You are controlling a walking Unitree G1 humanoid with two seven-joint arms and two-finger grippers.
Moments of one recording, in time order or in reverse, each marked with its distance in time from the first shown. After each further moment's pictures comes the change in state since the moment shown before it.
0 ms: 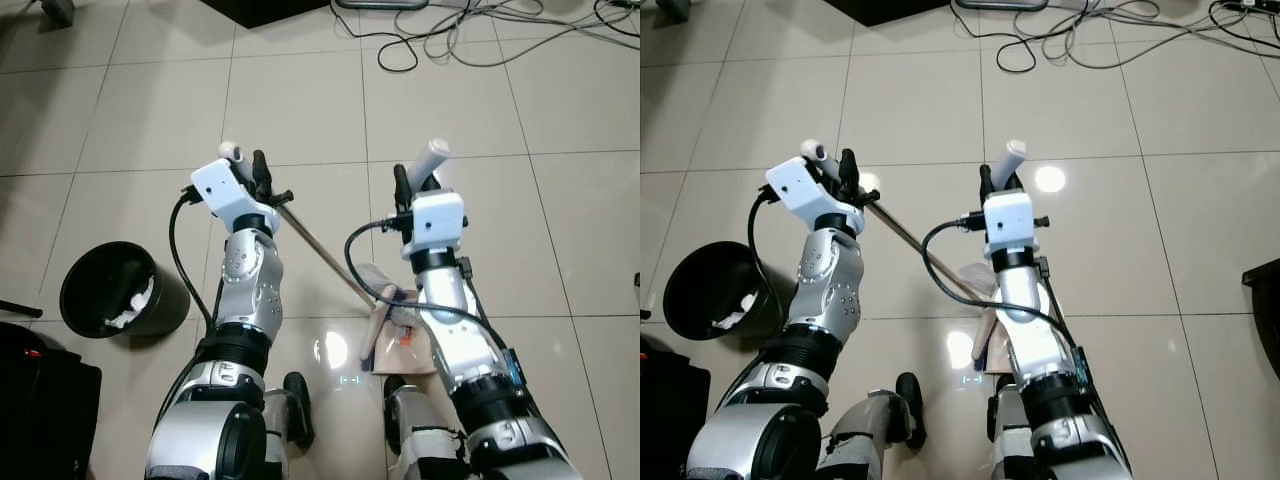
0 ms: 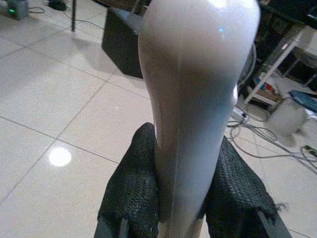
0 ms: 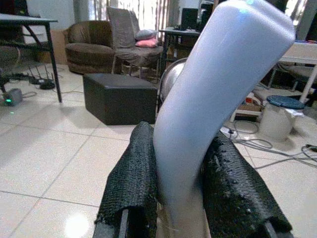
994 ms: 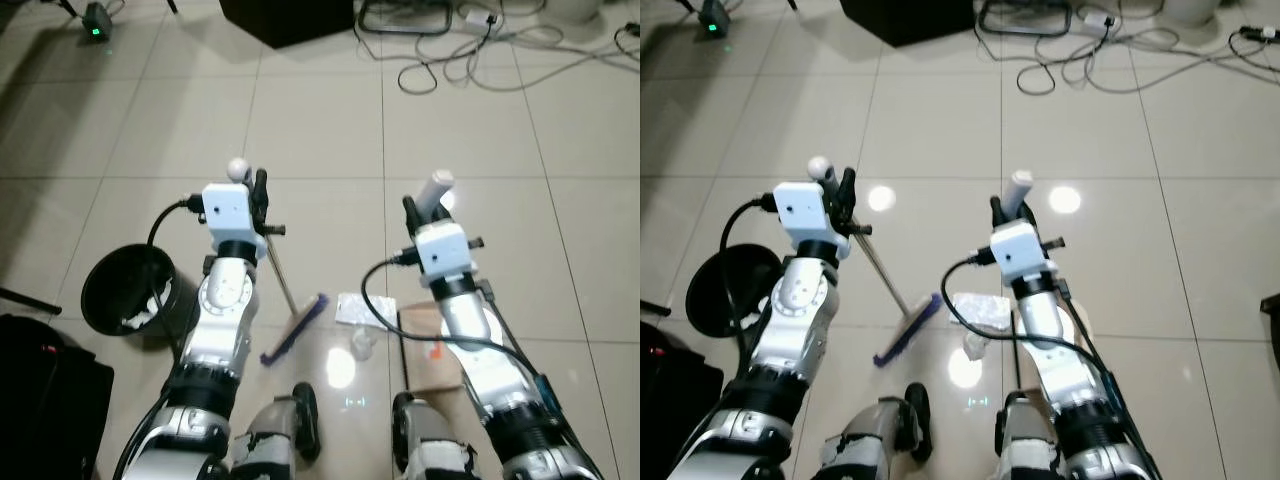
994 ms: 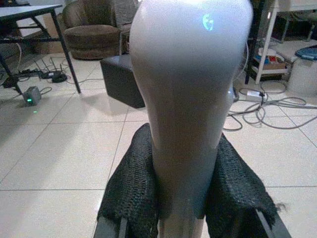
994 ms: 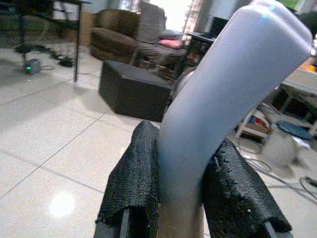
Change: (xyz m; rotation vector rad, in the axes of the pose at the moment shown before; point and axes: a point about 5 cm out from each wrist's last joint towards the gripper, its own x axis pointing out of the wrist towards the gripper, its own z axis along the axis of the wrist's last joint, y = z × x) left arm -0.028 0.027 0.000 0.429 -0.050 -0.119; right arm -0.031 -0.016 -0.018 -0.190 0.056 0.073
